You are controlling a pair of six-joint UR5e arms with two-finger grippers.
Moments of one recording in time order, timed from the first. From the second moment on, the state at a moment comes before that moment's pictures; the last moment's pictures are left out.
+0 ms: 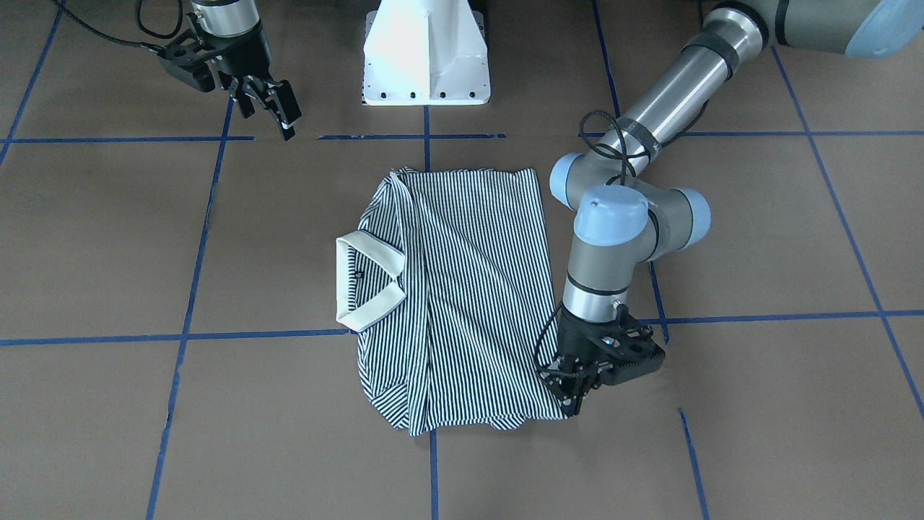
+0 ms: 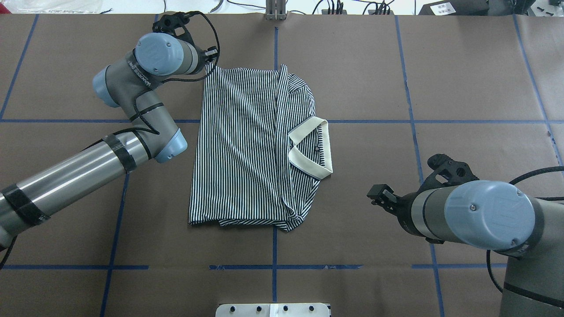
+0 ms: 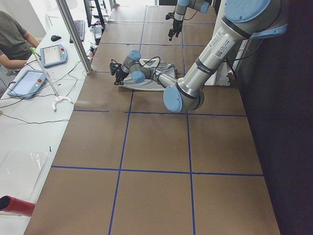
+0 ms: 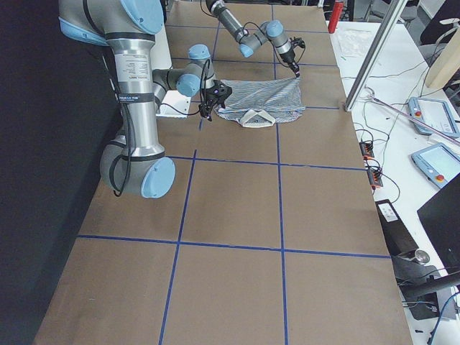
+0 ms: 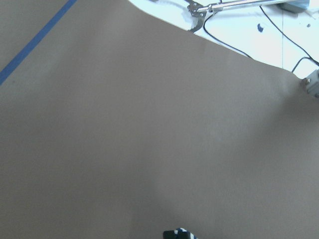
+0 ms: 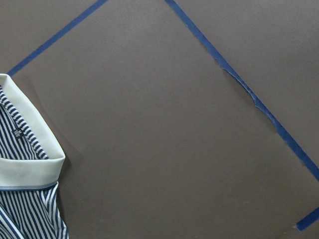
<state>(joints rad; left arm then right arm) -0.78 -2.38 -1.03 -2.33 -1.57 -1.42 0.36 -1.43 2.30 -1.65 1.63 1.98</state>
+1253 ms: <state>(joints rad) -0.78 -1.99 -1.48 -2.40 -1.76 -1.47 0.33 -0.97 1.82 -1.65 1.63 1.40</state>
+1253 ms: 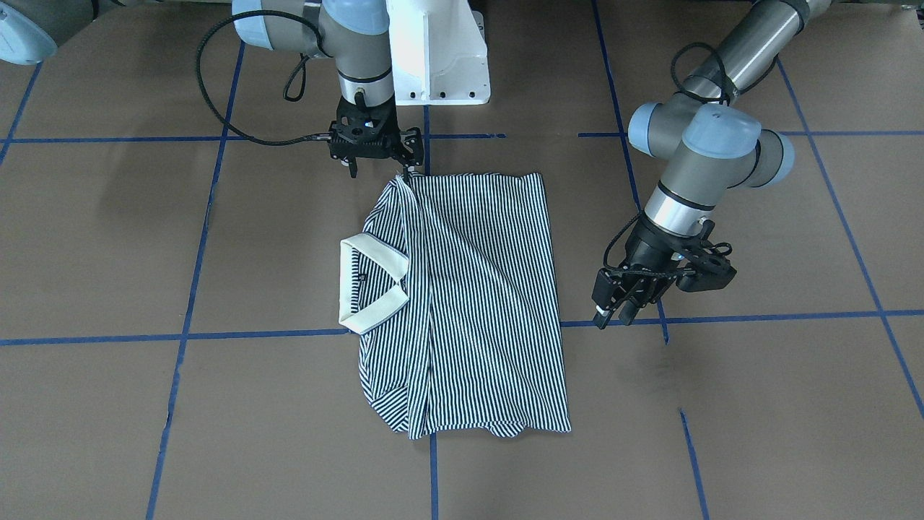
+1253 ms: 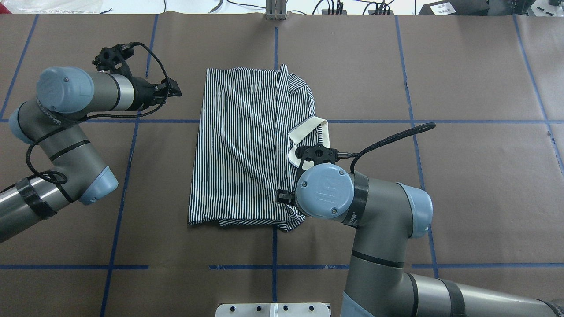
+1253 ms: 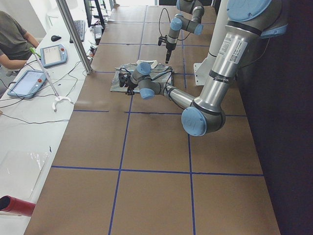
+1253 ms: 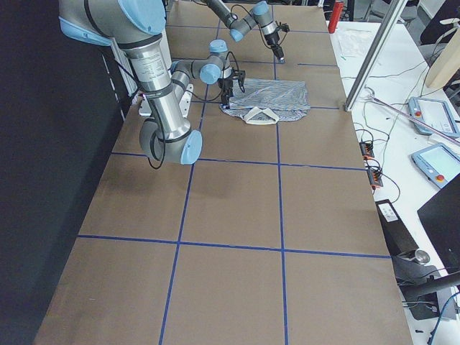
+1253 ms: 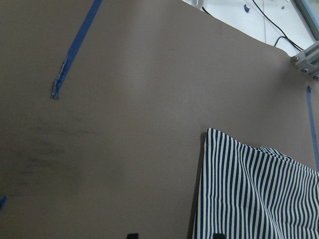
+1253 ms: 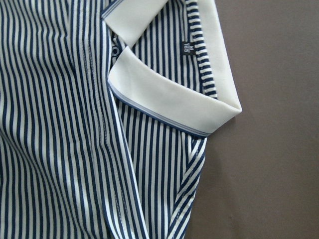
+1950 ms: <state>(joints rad) -0.77 -1.99 -1.49 -2.40 -1.76 -1.53 0.31 -0.85 1.68 -1.70 1.64 1.07</state>
